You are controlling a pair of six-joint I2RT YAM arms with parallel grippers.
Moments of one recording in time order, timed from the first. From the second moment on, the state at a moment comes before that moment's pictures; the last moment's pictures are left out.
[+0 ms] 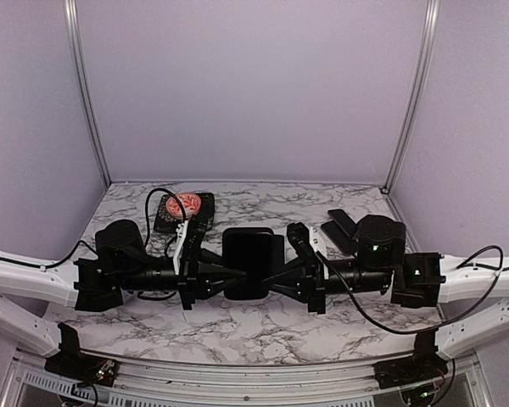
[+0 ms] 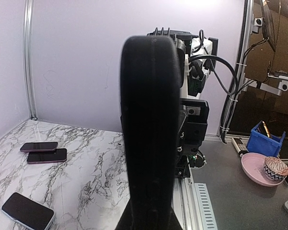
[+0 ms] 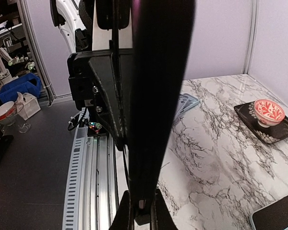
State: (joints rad) left arm -1.14 1.21 0.62 0.61 0.38 -0.12; right arm 1.16 1.08 0.71 0.16 -0.29 0.03
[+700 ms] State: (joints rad) left arm -1.14 1.26 0.62 0.66 0.42 -0.08; right arm 1.15 1.08 0.85 0.10 -0.32 0.00
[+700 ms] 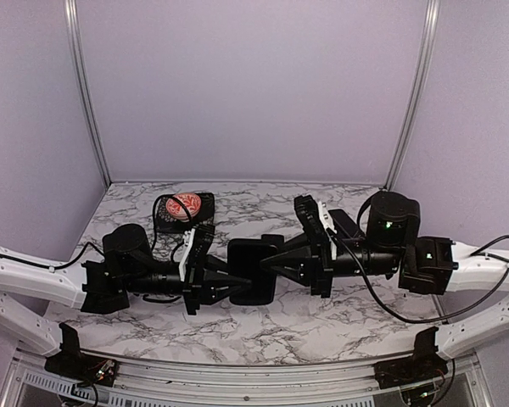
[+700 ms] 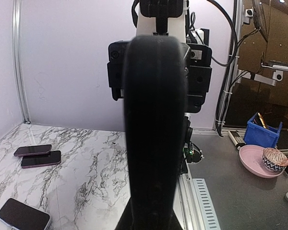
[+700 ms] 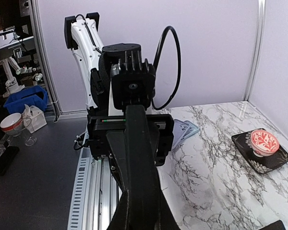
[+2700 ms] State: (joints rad) left arm -0.77 1.21 0.63 0.17 -0.46 -0.53; right arm 0.65 2.24 1.51 0.05 -0.79 0.63
